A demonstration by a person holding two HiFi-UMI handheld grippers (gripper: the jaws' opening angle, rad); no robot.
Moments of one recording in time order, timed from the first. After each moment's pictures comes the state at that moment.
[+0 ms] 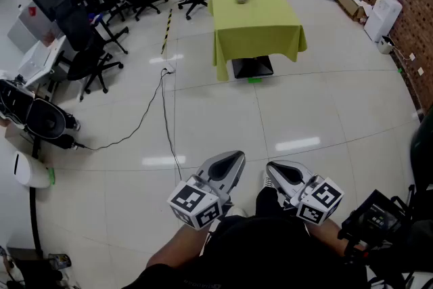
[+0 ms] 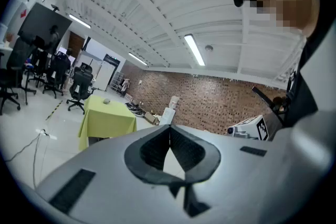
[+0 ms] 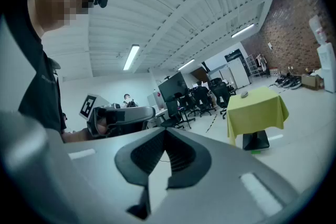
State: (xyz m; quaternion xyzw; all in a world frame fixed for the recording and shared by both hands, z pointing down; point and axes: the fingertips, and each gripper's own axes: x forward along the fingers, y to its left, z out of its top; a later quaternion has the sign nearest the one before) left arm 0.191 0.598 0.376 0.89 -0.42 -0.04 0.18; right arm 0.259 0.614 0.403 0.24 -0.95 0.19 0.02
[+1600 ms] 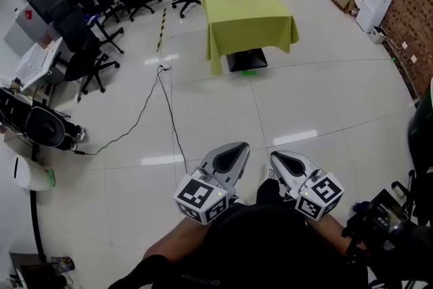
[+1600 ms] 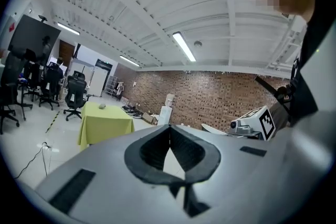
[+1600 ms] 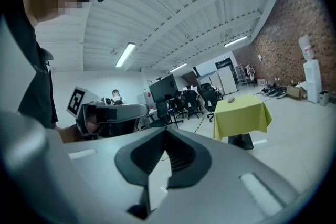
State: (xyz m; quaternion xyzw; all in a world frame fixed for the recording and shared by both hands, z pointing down) left arm 0.203 0.656 0.367 0.91 -0.40 0.00 0.13; right arm 0.269 0.668 0.402 0.32 -0.93 0.17 0.02
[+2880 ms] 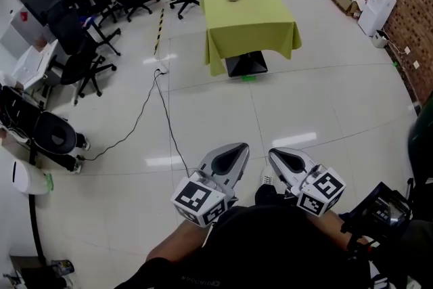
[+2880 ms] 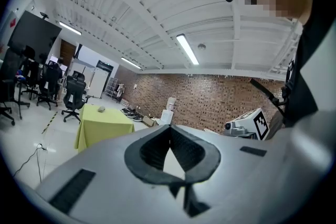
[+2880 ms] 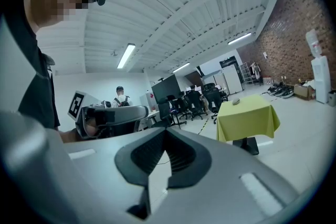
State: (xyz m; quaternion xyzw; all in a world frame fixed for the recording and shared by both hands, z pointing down) left arm 0.200 0.577 0.362 0.90 -0.41 -0.03 0.14; right arm 0.262 0.580 0.395 0.29 -0.94 0.17 0.02
